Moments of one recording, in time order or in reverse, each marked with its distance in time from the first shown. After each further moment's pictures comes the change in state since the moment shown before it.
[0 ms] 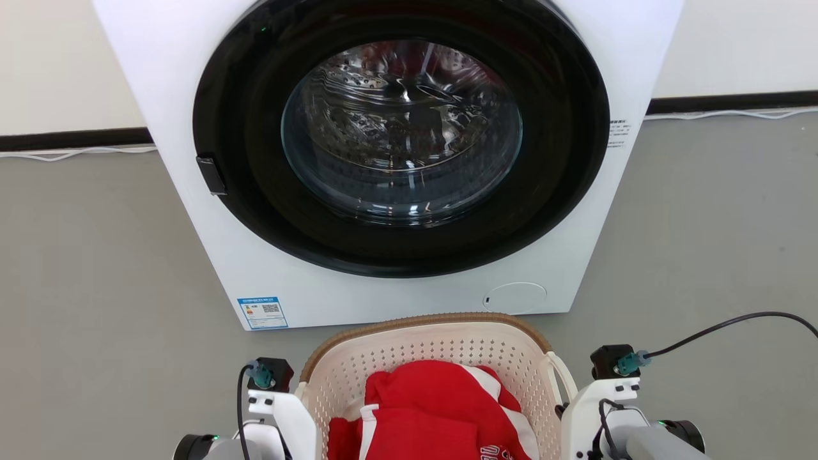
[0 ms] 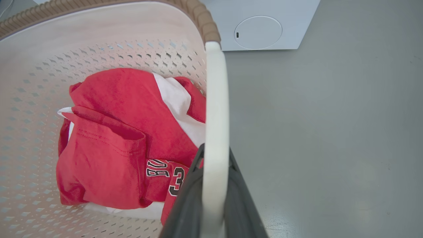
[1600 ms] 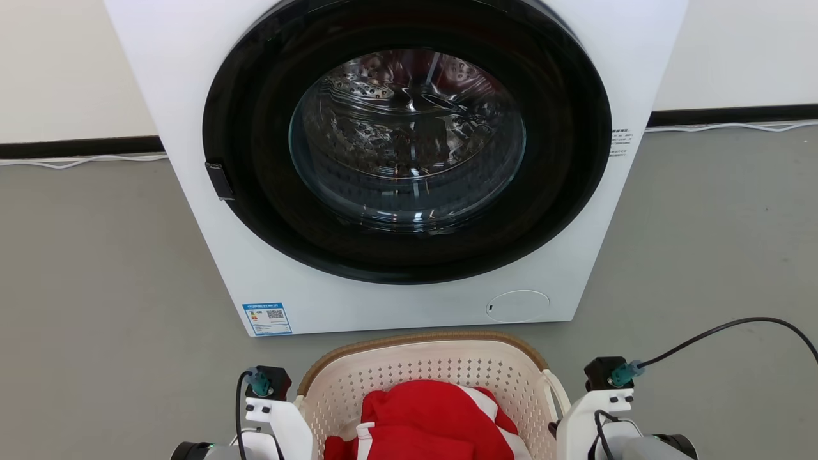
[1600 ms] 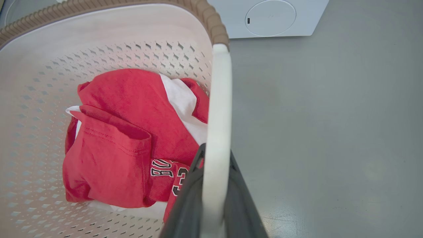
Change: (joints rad) left arm 0.013 0.021 -0.129 -0.015 -0.113 0.000 0.028; right arm 0.013 -0.002 0.143 -0.013 0.165 0.000 0.034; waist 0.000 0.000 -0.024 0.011
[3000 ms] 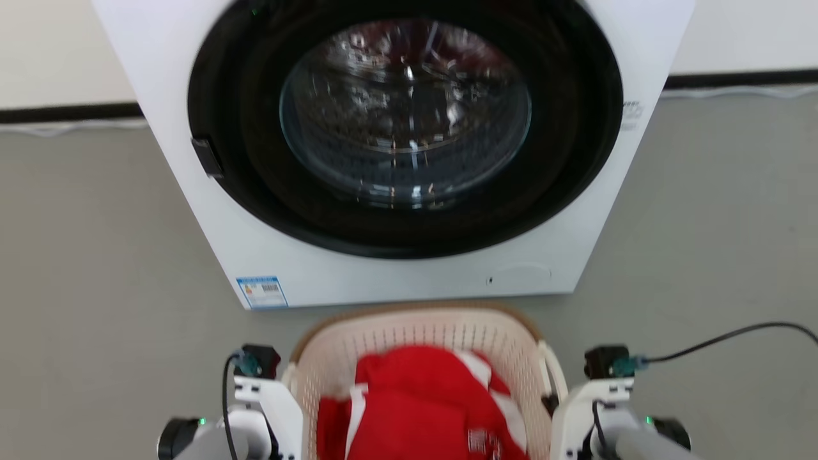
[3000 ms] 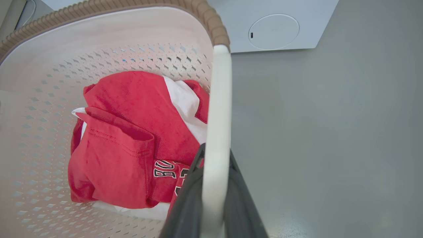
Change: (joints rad) left arm -0.039 0.023 -0.061 0.009 -0.054 0.000 -0.069; right arm -0.014 0.001 0.087 -0.005 0.084 0.000 -0.129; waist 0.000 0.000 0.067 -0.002
